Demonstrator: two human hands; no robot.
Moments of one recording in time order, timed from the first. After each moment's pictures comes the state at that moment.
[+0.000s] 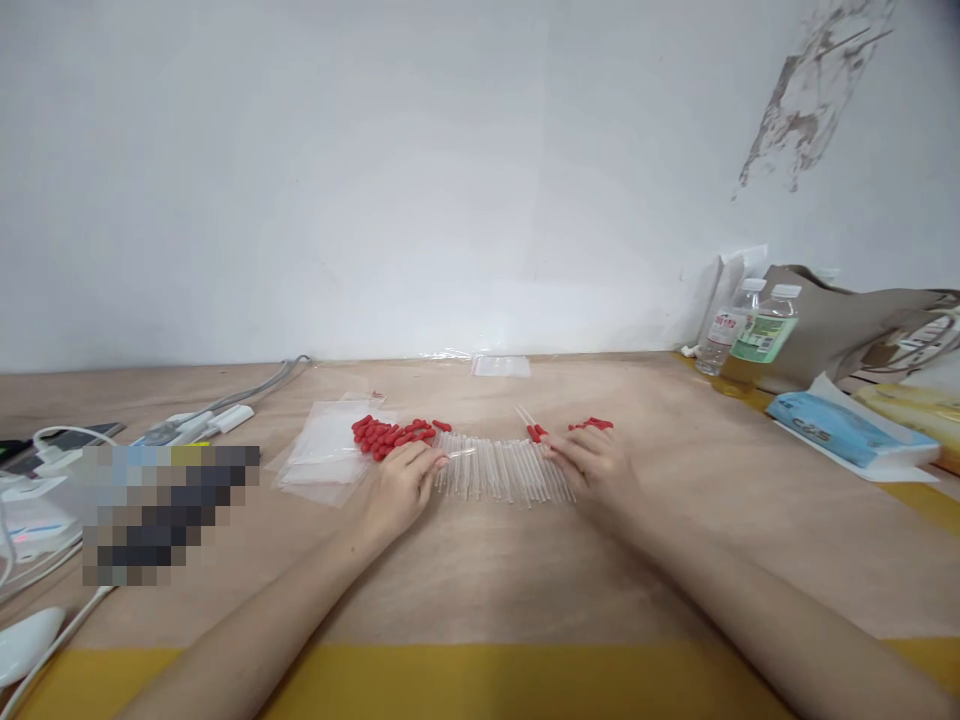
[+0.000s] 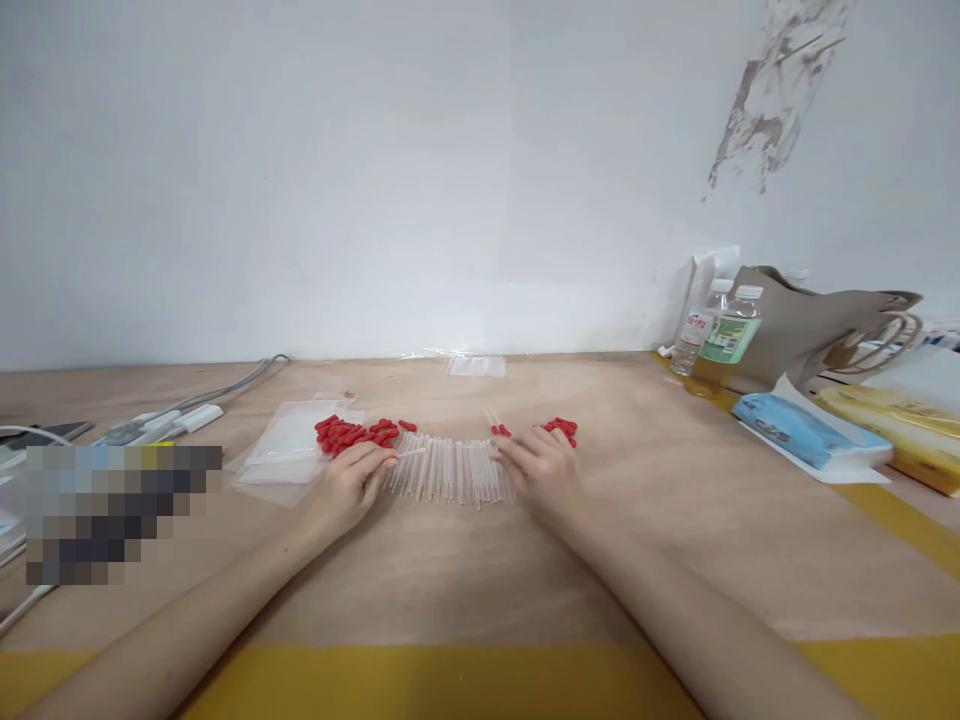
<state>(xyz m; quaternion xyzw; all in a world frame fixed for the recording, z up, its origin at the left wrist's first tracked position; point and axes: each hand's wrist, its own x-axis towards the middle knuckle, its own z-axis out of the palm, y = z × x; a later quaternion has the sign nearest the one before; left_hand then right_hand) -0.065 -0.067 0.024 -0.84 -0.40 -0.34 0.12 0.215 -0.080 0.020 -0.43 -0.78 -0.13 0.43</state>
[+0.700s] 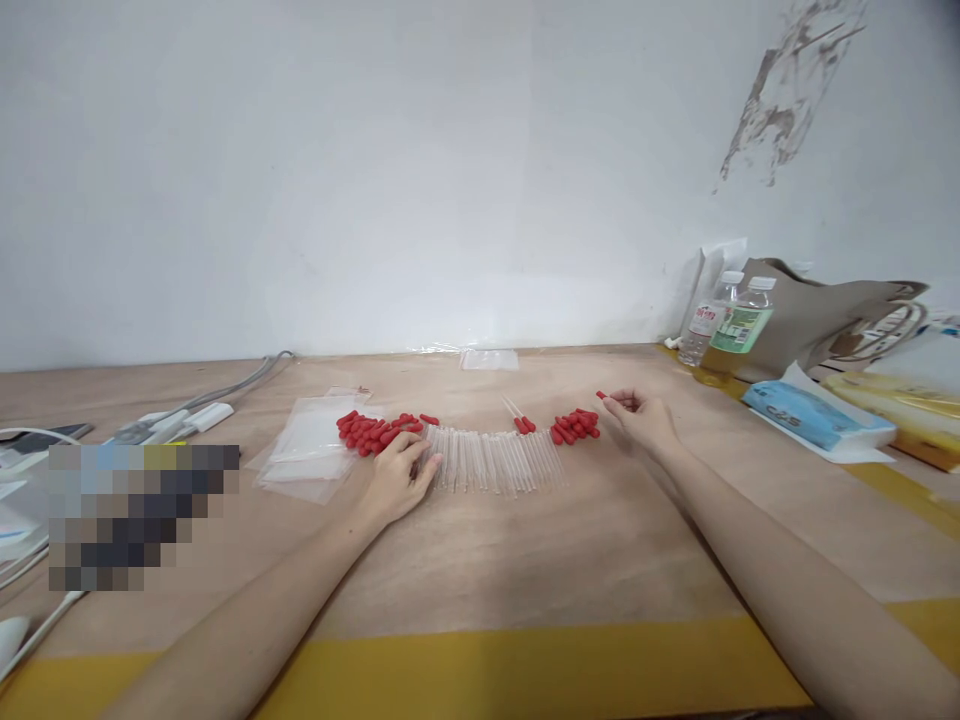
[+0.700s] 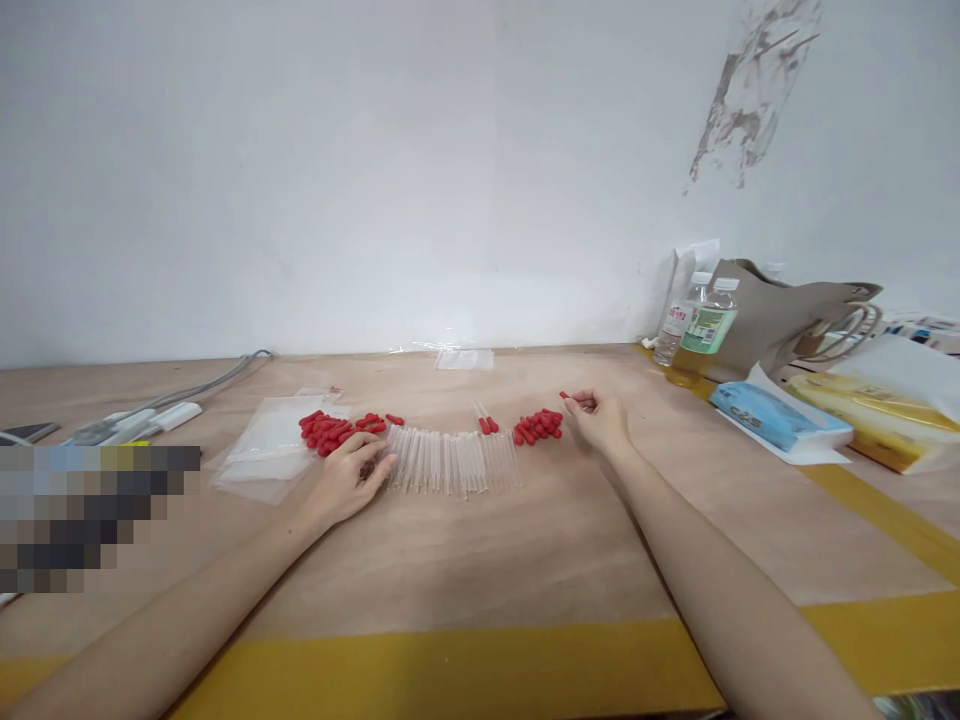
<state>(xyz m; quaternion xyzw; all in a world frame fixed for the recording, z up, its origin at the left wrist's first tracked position) -0.062 -0.051 0.008 -0.82 -0.45 -0.35 0.09 0.326 0.001 -0.005 -0.65 -0.53 0.13 0.53</state>
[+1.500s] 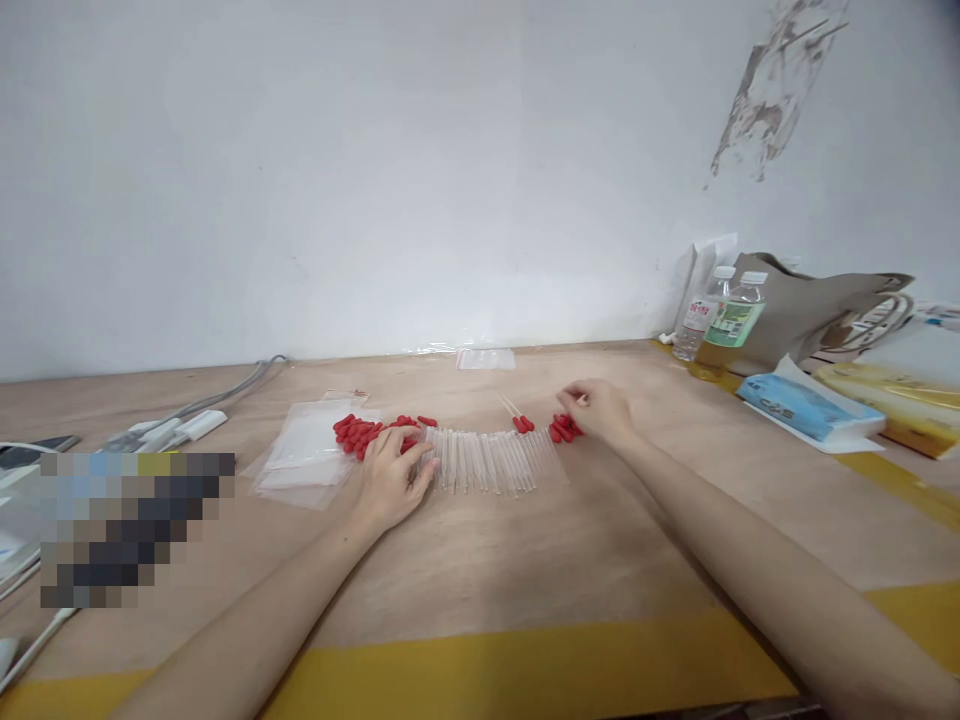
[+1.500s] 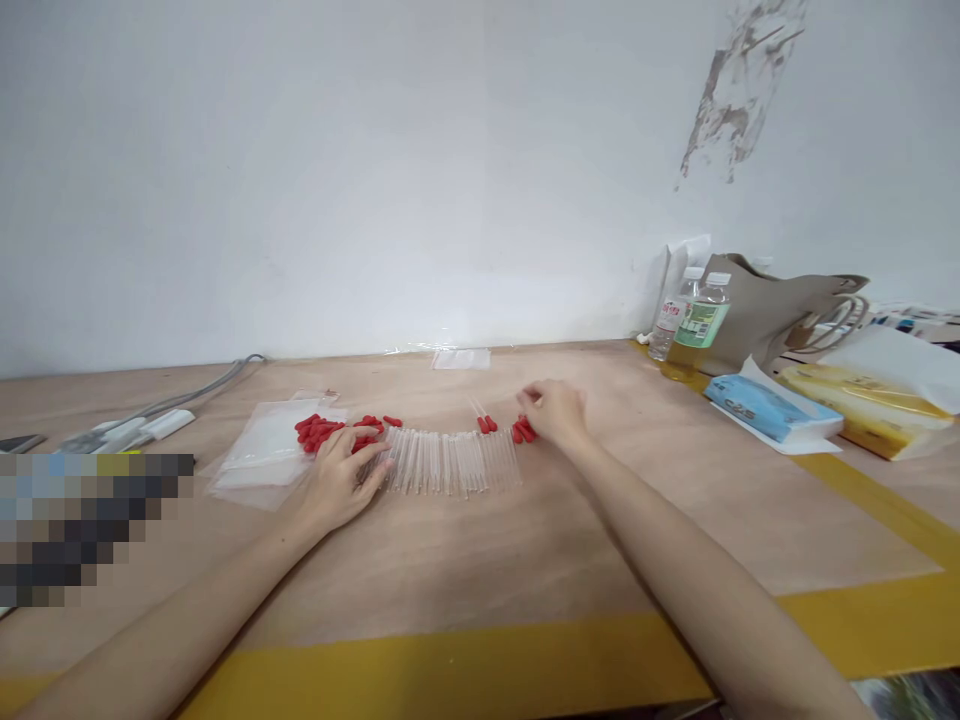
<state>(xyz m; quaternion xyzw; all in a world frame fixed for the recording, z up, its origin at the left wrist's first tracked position) -0.063 -0.058 0.021 -0.82 -0.44 -0.32 0.16 0.260 -0.010 0.034 -0.68 -0.64 0.01 0.35</state>
